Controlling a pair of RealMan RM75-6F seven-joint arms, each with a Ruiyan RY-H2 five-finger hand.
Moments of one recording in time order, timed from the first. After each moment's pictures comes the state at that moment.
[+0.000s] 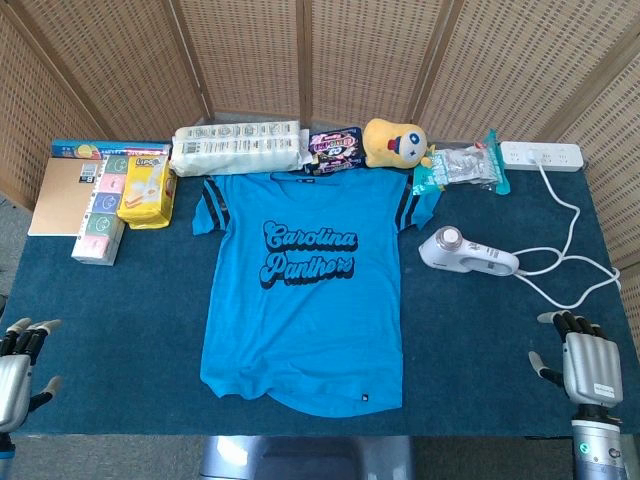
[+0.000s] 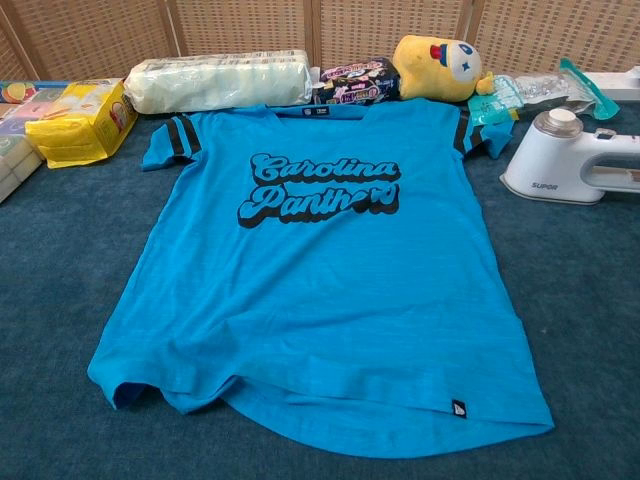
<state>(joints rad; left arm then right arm) 0.05 -1.15 0.02 -1.79 1.50 1.58 0.27 0.06 -1.25 0.10 -1.68 -1.33 1.51 -0.25</state>
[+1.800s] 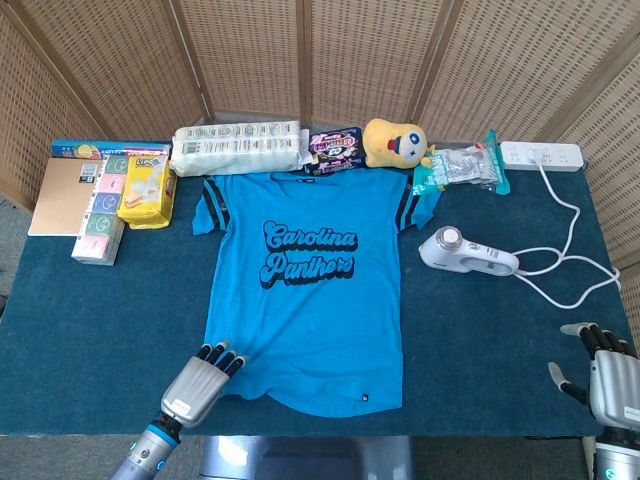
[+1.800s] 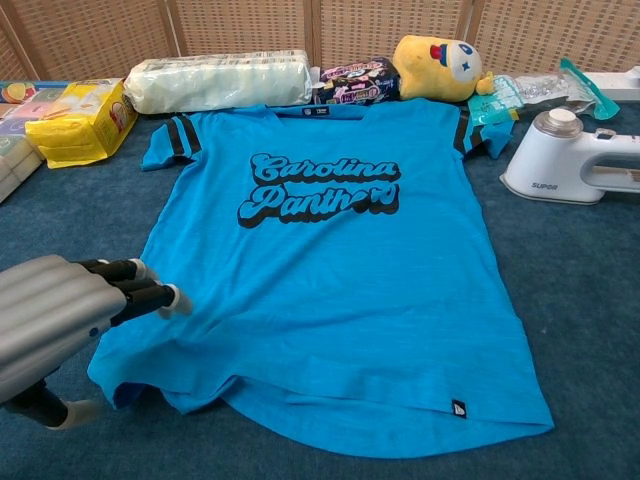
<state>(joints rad) -0.21 -1.56 0.06 -1.81 1.55 1.11 0.87 -0.03 -1.21 0.08 -1.67 -1.42 1.61 -0.13</state>
